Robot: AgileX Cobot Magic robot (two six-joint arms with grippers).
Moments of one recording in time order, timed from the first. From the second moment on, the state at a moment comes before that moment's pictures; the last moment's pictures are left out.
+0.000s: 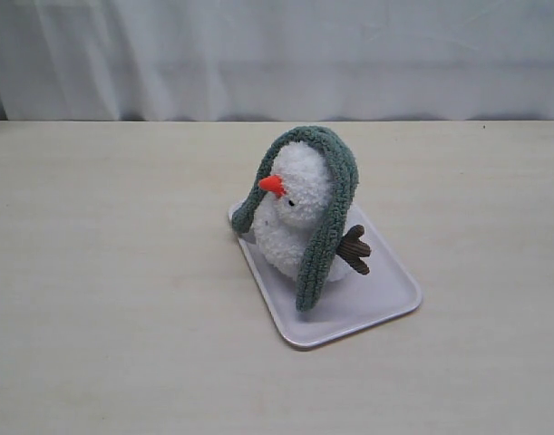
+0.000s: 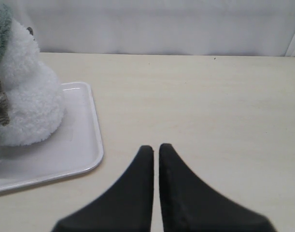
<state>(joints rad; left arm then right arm) -0.16 0.04 -0.92 -0.16 0.79 0.24 0.04 0.00 0.00 -0.03 0.35 0.00</state>
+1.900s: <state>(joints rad) -0.06 0.01 -0.50 -0.16 0.76 0.24 0.04 0.00 0.00 -0.03 0.35 0.00</state>
